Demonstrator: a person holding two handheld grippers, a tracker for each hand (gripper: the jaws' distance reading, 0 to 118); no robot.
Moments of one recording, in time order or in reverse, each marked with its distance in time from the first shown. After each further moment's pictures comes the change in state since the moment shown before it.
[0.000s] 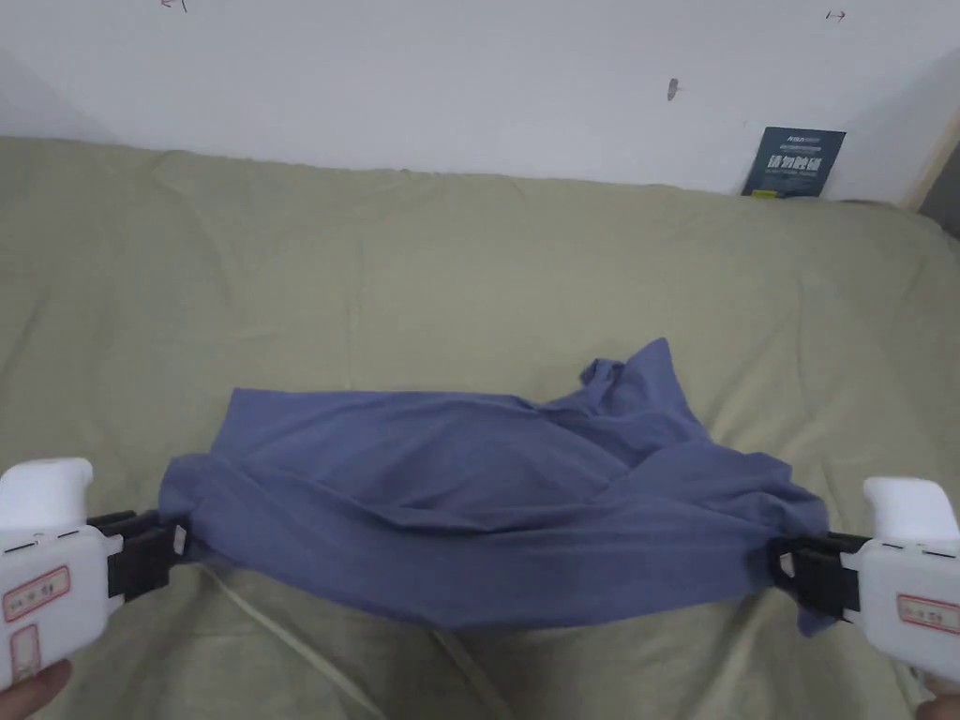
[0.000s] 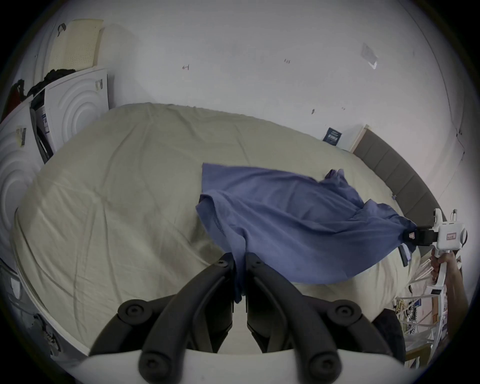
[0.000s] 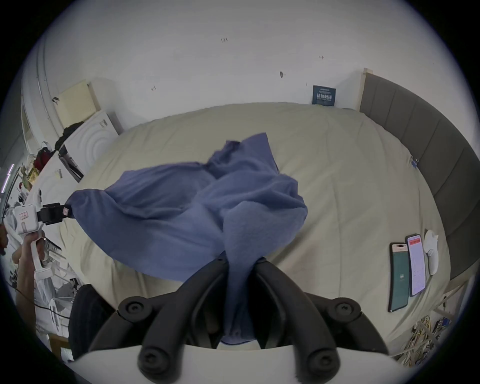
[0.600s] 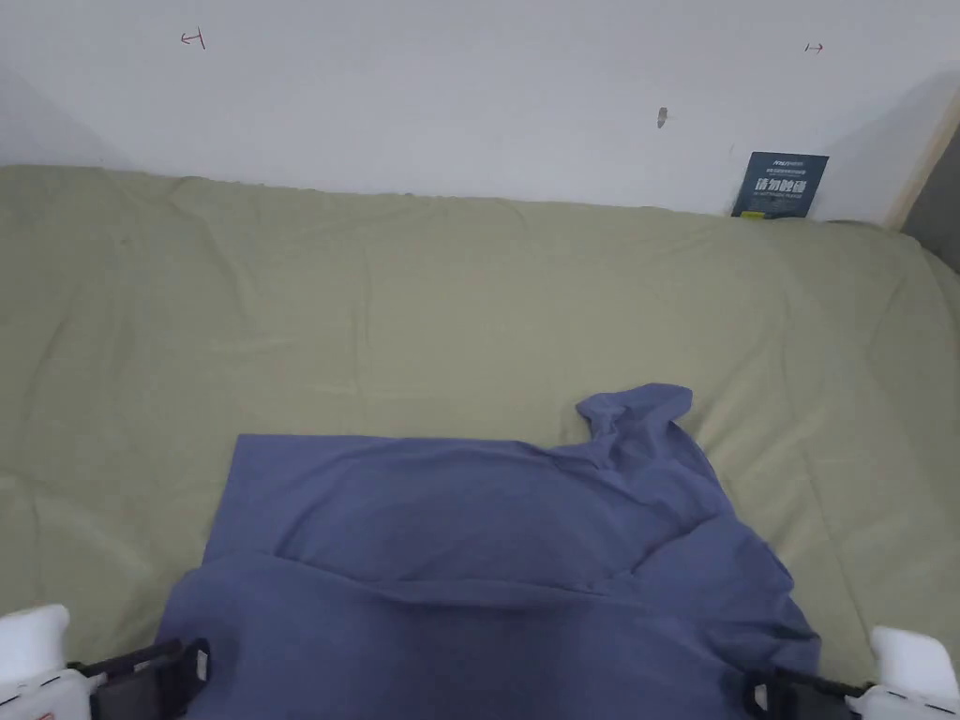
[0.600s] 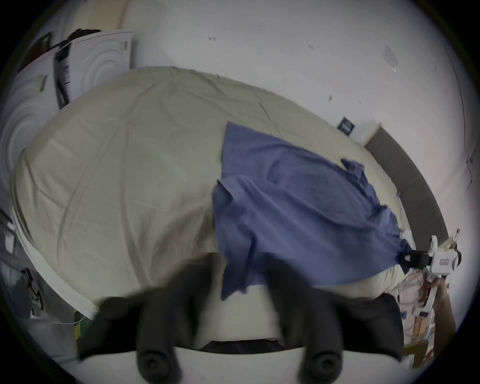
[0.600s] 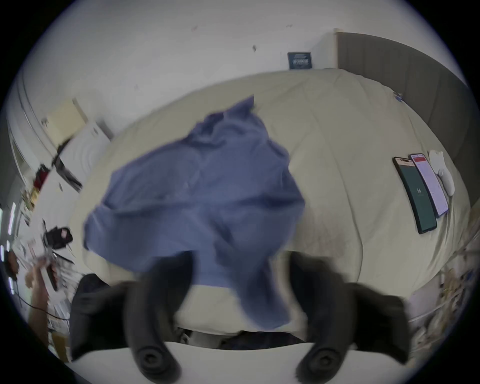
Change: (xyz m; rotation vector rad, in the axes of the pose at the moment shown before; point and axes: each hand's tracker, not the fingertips) left arm -0.027 -0.105 0.023 0.017 0.061 0.132; right arm 0.022 -0.120 -0.004 -0.019 0.042 -0.220
